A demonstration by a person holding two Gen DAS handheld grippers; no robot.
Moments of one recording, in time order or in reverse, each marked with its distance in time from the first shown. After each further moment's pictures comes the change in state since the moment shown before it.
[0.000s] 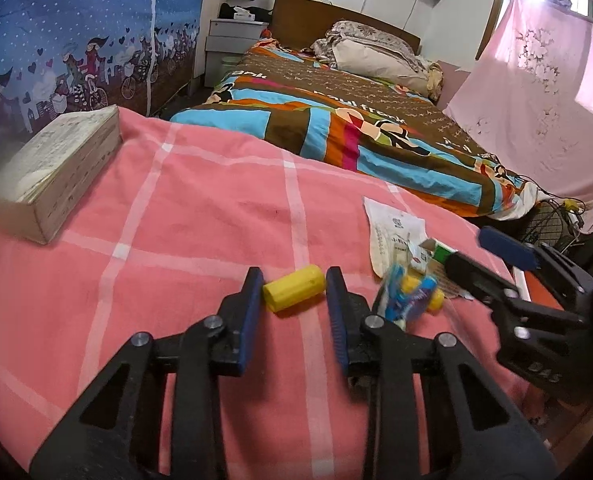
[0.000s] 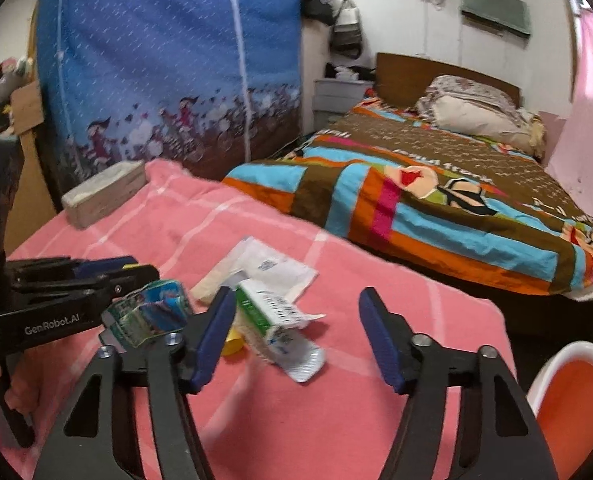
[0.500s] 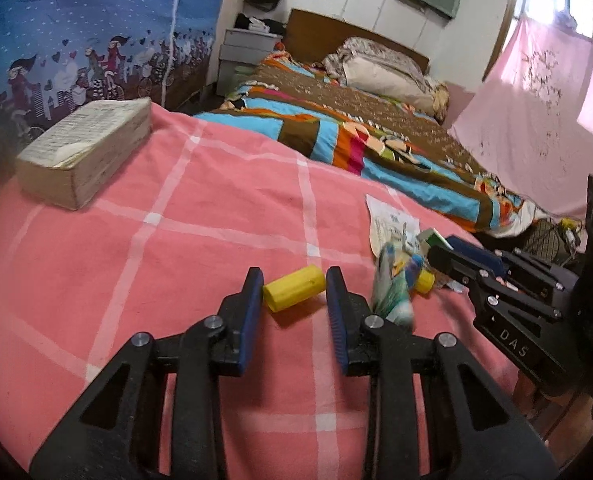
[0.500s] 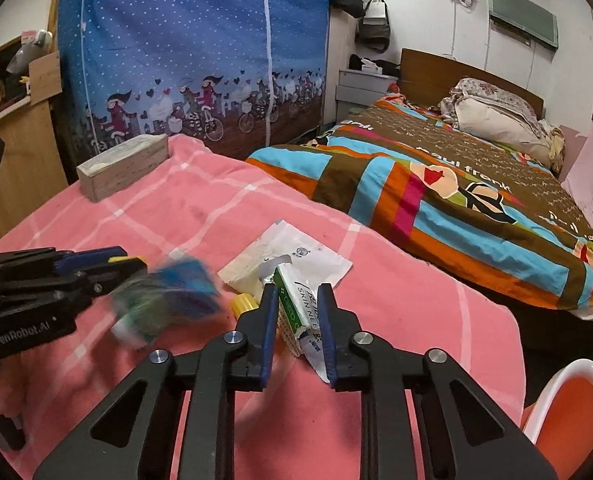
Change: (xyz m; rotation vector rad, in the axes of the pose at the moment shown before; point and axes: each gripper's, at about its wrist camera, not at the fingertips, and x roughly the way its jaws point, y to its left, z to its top) left arm -0.022 0.009 -0.018 -0.072 -0.072 0.007; right arm 0.006 0.015 -0.003 -0.065 0.029 0.027
